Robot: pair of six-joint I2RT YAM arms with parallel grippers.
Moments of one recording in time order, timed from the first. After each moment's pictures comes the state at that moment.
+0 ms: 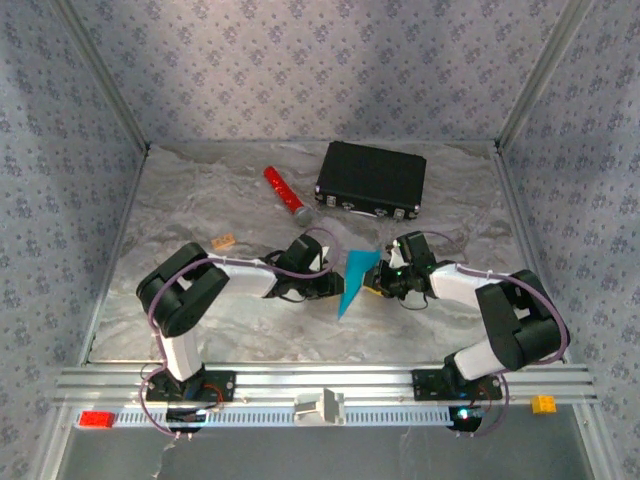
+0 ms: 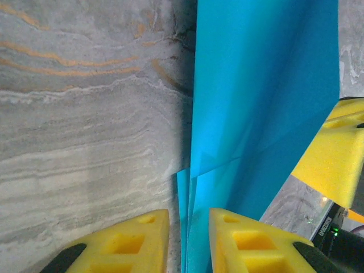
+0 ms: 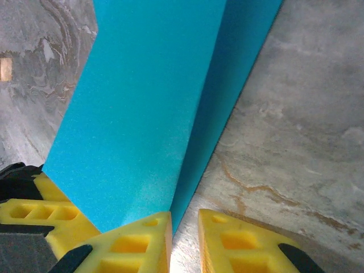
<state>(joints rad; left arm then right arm) -0.84 1.80 0.82 0.15 0.44 -0.90 0.38 1.47 0.54 -0.06 -0.55 0.76</state>
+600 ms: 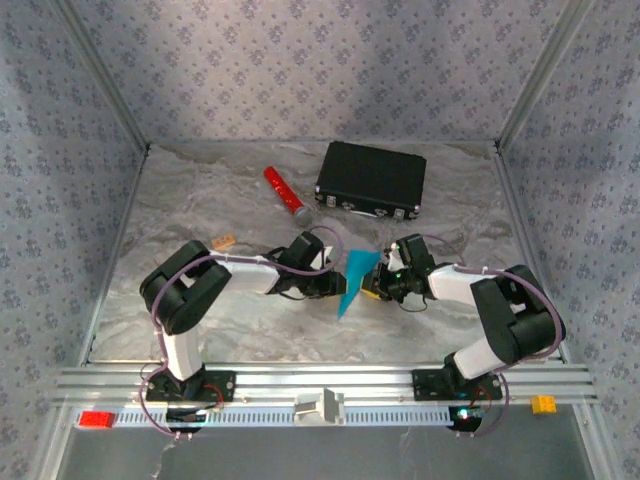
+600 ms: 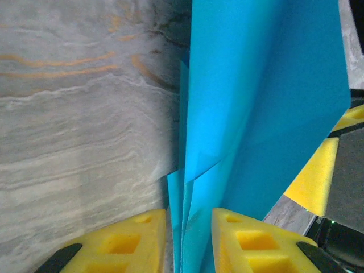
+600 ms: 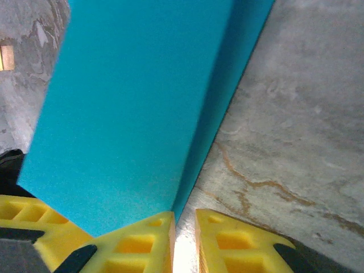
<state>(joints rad) -0.83 1.83 0.87 0.09 0.49 -0.86 0.38 1.50 0.51 -0.01 -0.61 0.78</state>
